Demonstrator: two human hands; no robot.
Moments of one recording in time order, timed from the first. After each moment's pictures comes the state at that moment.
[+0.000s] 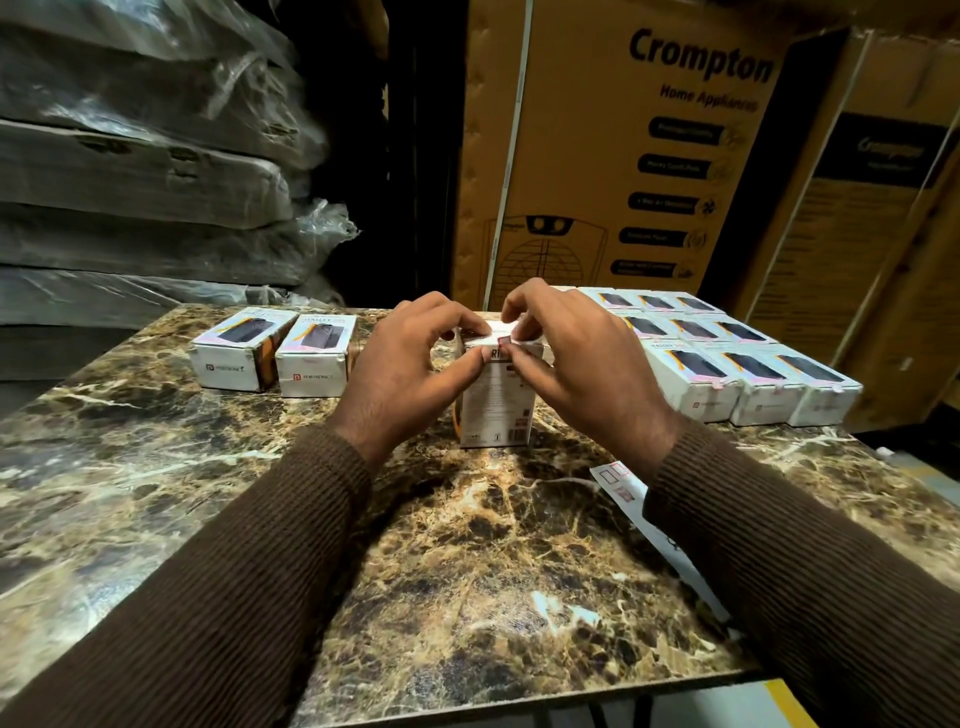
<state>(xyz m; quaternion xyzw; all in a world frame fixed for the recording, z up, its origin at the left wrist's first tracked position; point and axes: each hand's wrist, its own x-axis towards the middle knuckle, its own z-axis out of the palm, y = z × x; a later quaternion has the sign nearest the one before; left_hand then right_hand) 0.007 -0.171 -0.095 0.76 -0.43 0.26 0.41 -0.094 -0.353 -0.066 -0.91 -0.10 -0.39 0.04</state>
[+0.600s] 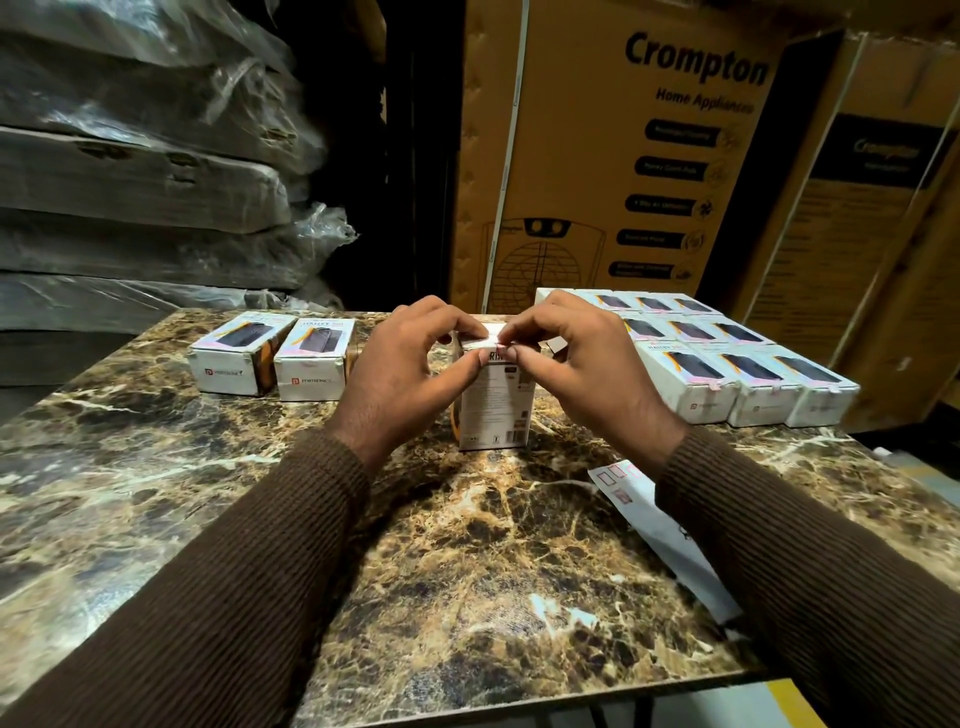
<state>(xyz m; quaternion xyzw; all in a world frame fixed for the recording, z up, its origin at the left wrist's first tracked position) 0.010 -0.171 -0.097 0.76 -0.44 0.26 0.41 -0.083 -0.368 -0.071 -0.90 -0.10 -0.38 0.21</state>
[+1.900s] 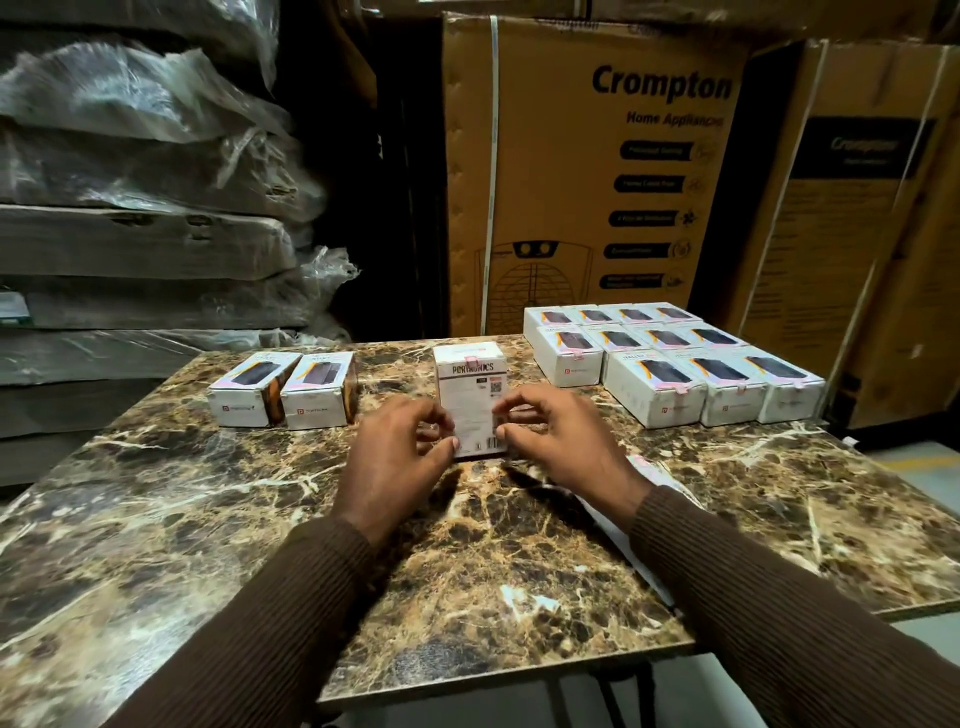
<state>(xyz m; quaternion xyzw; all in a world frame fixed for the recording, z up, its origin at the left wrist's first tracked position) -0.033 -0.168 -0.135 0.84 -0.33 0.18 0.40 -0.116 -0.372 -0.117 -0.88 -0.01 -0.24 0.40</state>
